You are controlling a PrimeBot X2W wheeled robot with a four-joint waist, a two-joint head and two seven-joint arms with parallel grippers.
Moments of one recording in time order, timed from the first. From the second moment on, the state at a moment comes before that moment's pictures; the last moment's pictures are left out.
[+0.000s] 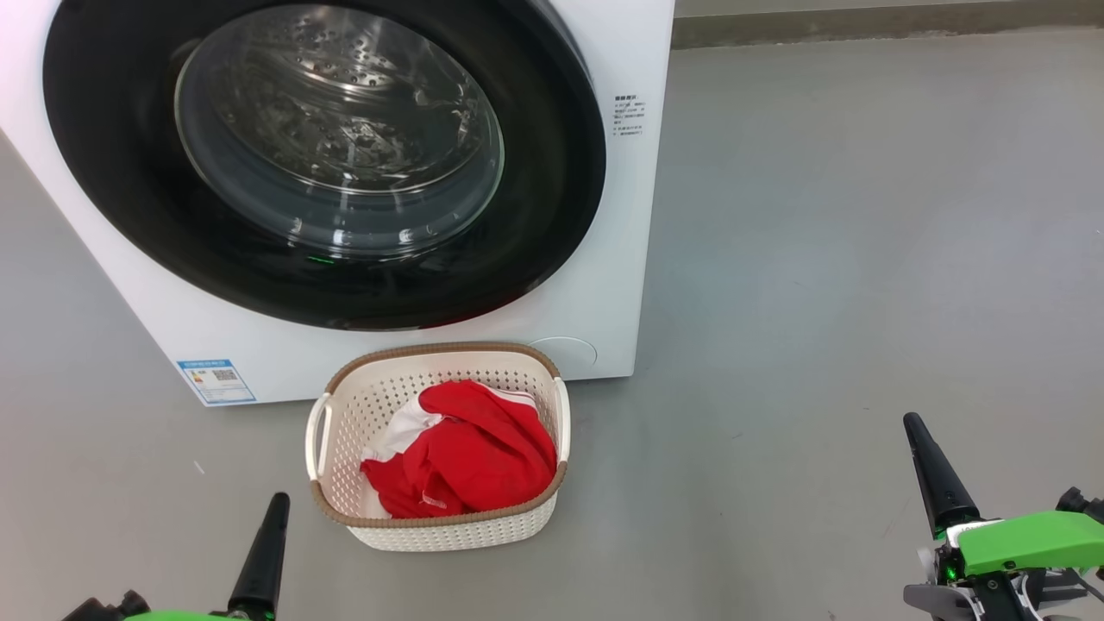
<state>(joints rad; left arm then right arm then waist) -0.03 0.03 0.07 0.25 -1.41 -0.11 0.06 -0.03 -0.05 -0.09 0.25 1.43 0.13 0.04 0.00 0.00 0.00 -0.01</state>
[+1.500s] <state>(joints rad) -0.07 0.03 0.08 0.27 -1.60 -0.12 0.11 -0.06 -0.05 -0.11 0.27 1.62 0.13 0.09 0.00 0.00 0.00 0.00</state>
